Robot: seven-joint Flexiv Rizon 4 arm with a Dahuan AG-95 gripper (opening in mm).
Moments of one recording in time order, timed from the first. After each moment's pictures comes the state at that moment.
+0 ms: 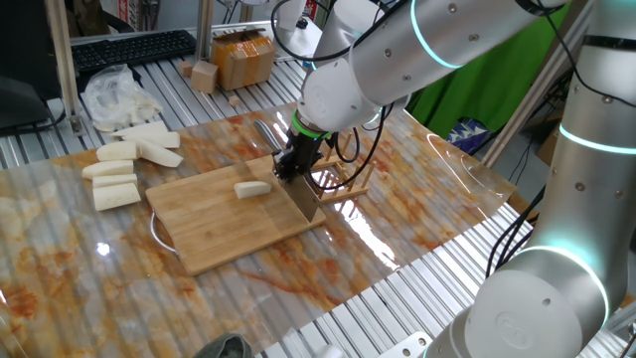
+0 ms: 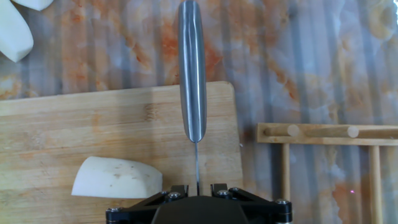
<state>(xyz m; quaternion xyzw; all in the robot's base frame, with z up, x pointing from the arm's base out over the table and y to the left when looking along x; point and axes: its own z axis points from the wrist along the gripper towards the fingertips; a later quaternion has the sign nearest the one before) 0.548 -0.041 0.035 0.02 1.00 0.02 0.06</state>
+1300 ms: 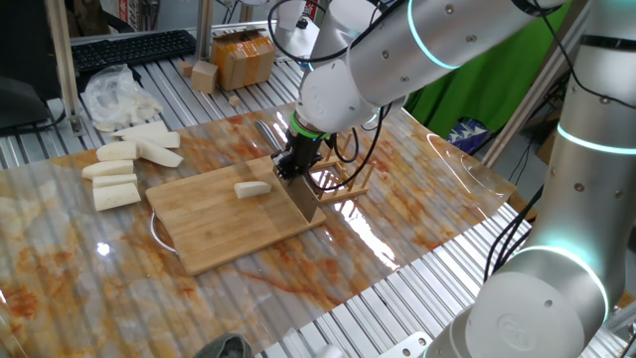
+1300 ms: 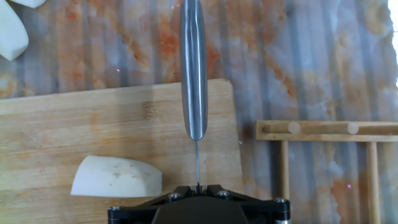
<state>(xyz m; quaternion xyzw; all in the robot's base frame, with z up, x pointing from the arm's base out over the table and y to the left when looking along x) 0.547 -0.040 0.035 0.02 1.00 0.02 0.05</state>
